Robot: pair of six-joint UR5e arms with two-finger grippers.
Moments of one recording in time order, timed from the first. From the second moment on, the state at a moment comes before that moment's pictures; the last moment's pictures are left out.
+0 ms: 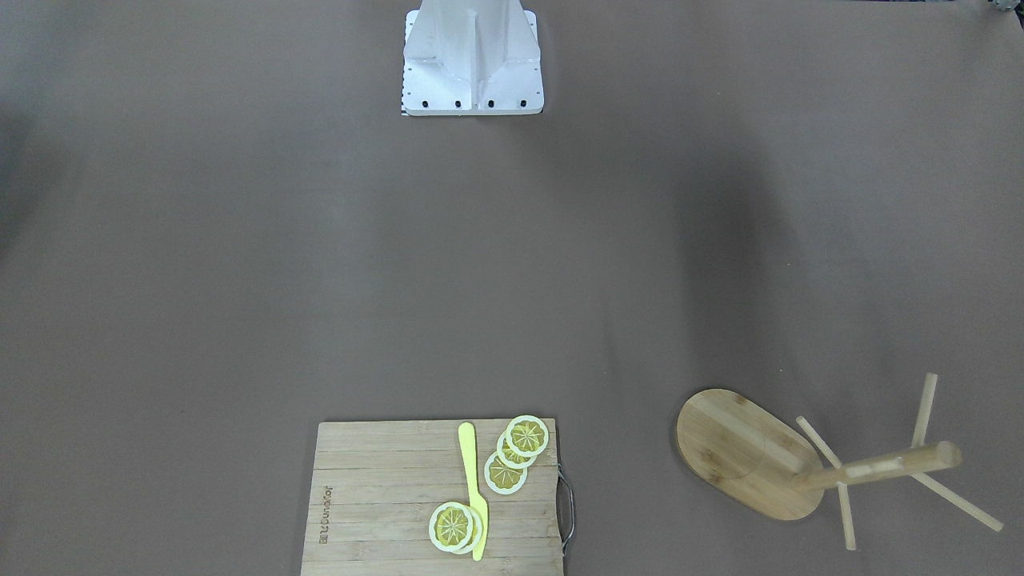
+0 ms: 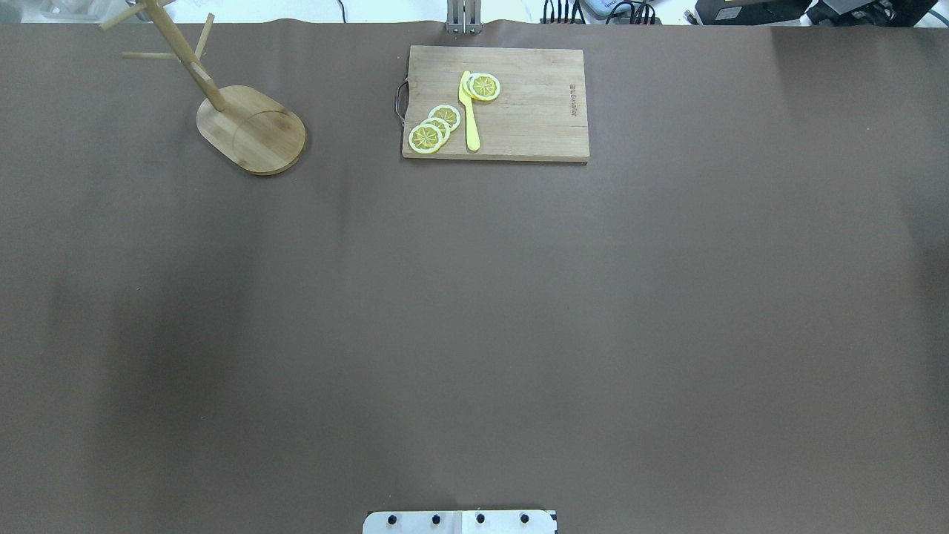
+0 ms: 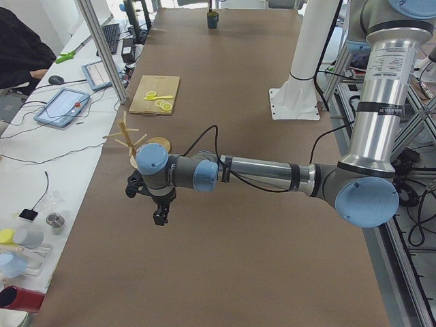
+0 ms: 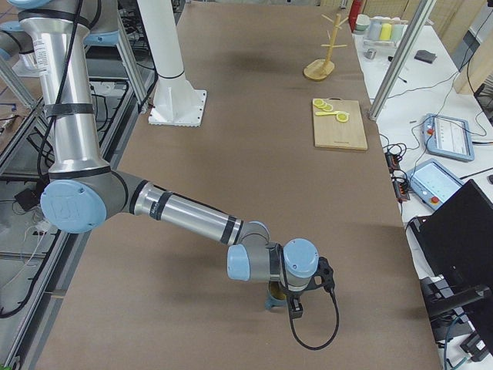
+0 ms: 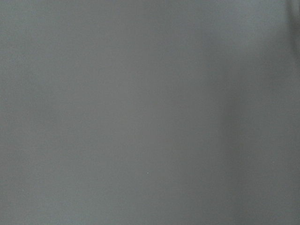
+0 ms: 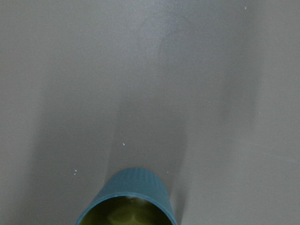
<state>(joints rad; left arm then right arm) -1.51 -1.70 -1.54 -1.61 -2.38 0.02 1.59 -1.45 1.13 -1.21 2.33 -0.18</state>
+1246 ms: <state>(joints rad) -1.51 -1.71 -1.53 -1.61 -2.38 0.02 1.58 -1.45 1.09 -1.21 2.33 -0.18</state>
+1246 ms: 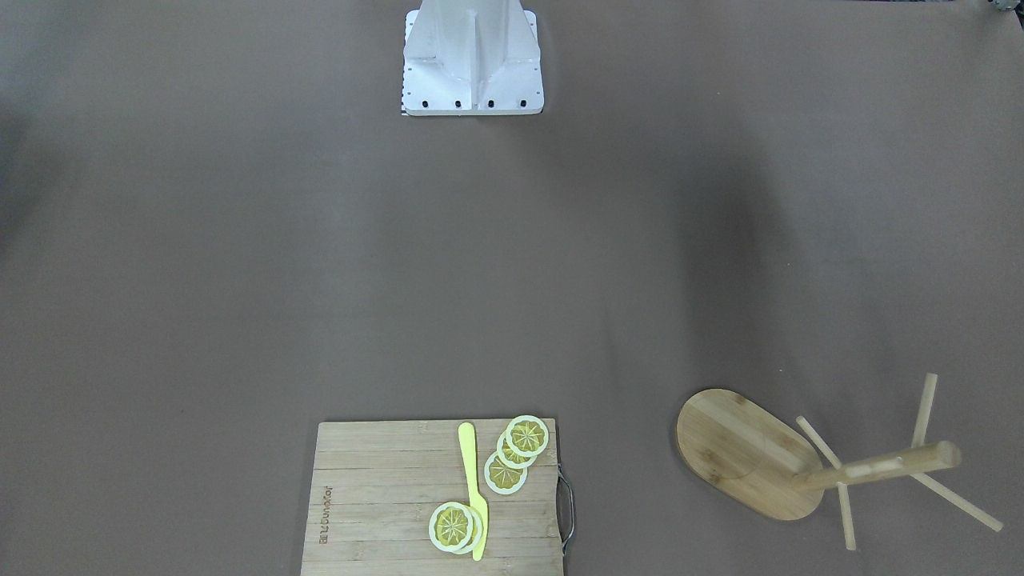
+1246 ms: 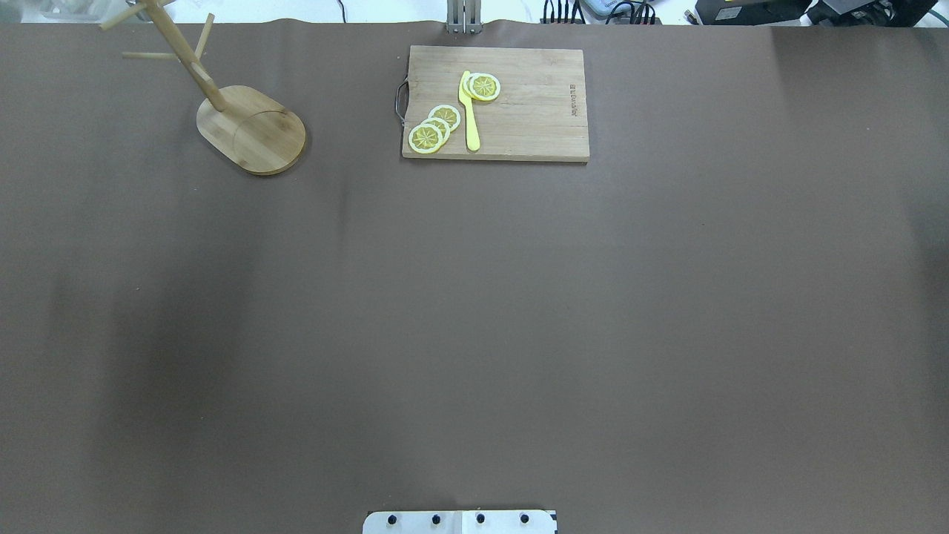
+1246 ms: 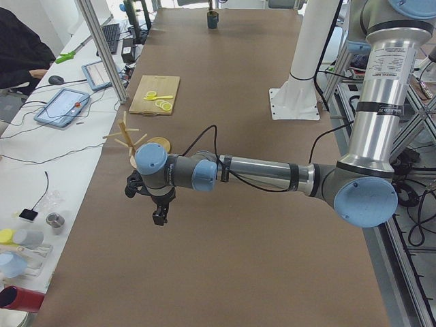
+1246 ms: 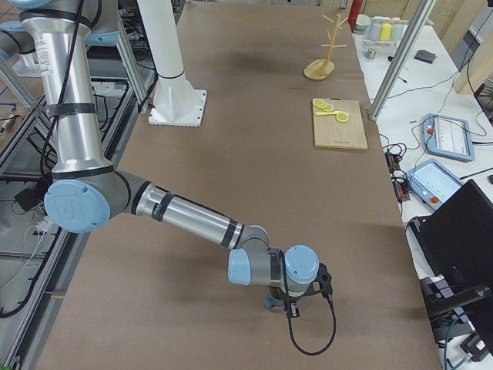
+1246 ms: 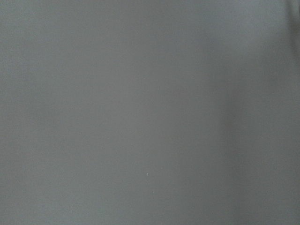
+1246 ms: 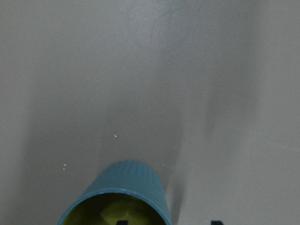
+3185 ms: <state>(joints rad) -1.52 -1.71 -1.53 -1.61 -2.39 0.02 1.60 -1.40 1.31 -1.21 2.53 0.41</state>
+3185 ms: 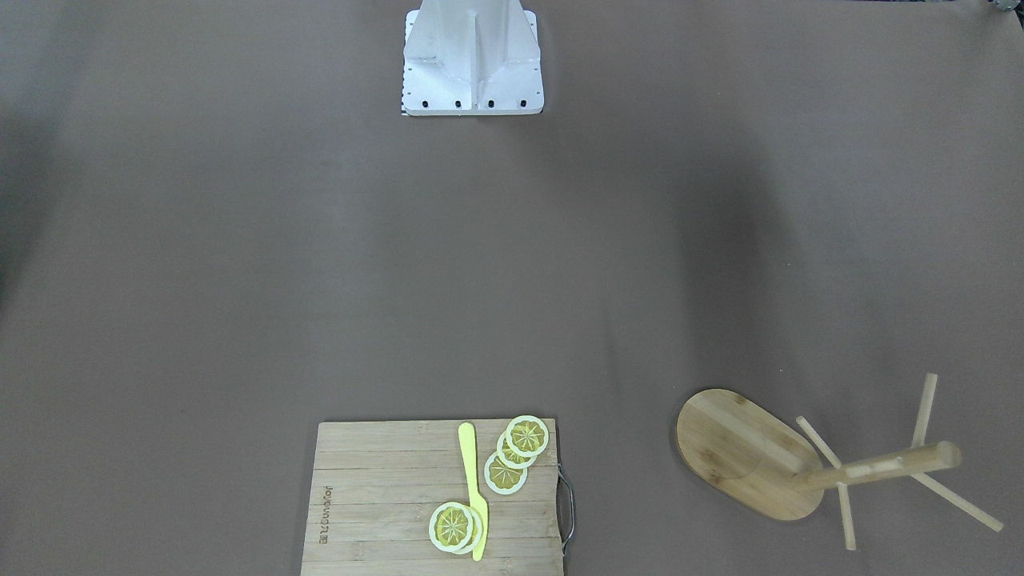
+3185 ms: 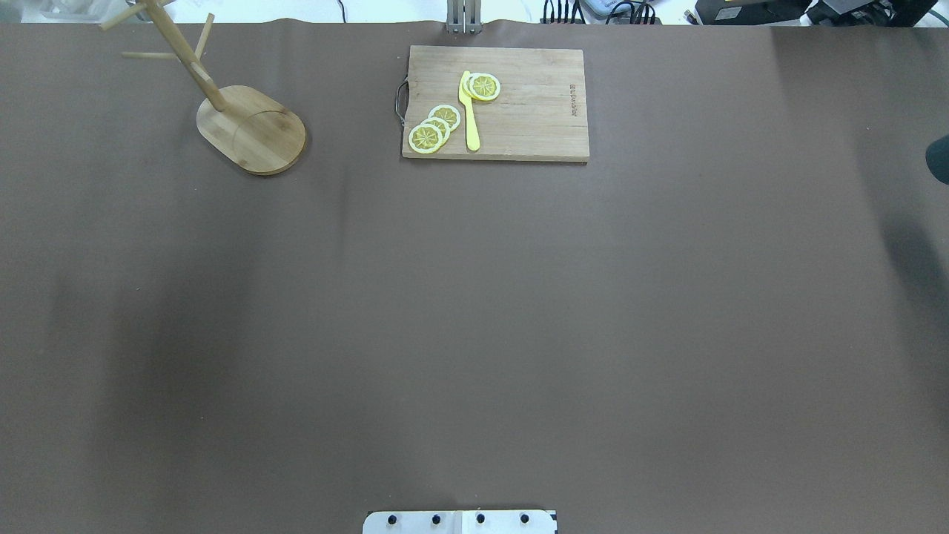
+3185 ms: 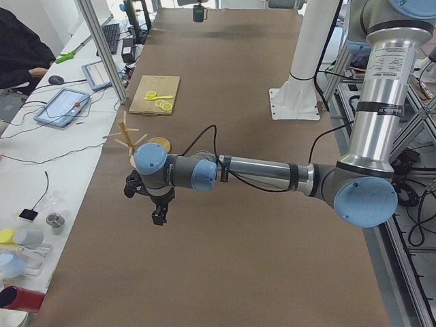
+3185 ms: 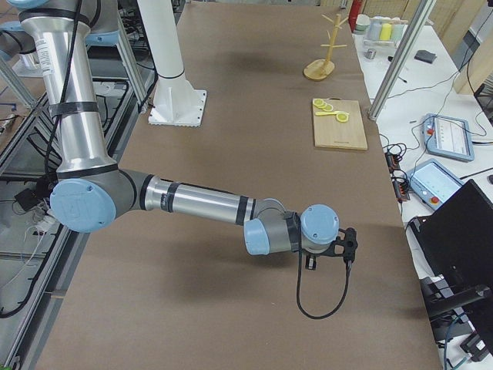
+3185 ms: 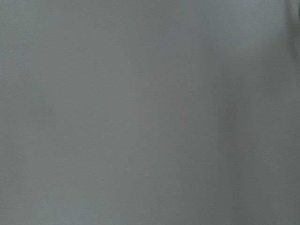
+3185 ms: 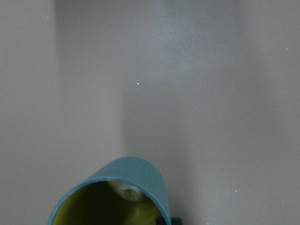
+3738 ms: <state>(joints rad) -1.52 -1.71 -1.53 -1.61 -2.39 0.02 1.48 -1.39 1.50 -1.21 2.49 0.99</state>
